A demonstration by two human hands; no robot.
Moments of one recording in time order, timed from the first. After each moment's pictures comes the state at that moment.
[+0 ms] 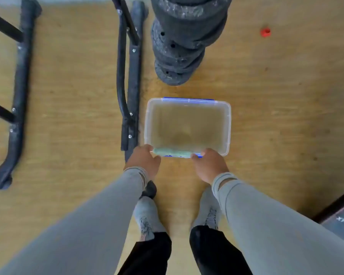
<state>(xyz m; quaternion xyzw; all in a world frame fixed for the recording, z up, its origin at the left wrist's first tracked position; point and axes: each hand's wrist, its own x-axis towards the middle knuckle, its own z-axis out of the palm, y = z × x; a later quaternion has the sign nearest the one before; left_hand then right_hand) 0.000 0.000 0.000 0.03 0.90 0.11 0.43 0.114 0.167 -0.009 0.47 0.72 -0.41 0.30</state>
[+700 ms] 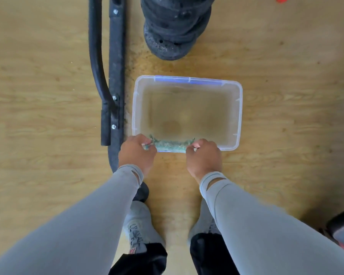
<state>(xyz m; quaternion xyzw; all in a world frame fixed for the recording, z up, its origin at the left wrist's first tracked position) 0.006 -0.016 -0.122 -0.02 0.90 0.24 0.35 0.110 0.128 -0.126 0.52 0.76 -0.33 0.20</state>
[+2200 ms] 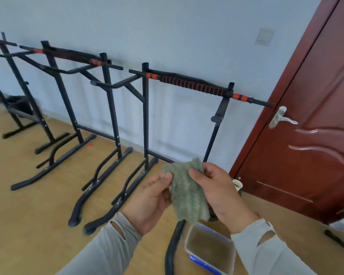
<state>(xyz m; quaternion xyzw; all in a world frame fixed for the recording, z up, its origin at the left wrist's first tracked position) 0.126 -0.304 0.745 0.04 0.49 0.84 0.21 0.137 -0.129 0.770 0.08 0.71 -0.70 -0.04</state>
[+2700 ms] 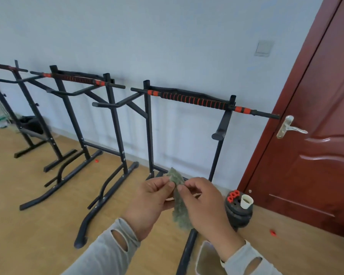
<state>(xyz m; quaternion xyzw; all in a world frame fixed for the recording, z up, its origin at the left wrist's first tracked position) 0.089 -0.291 0.785 0.09 0.63 0.76 0.14 0.114 -0.144 0.772 0.02 0.85 -0.49 -0.18</state>
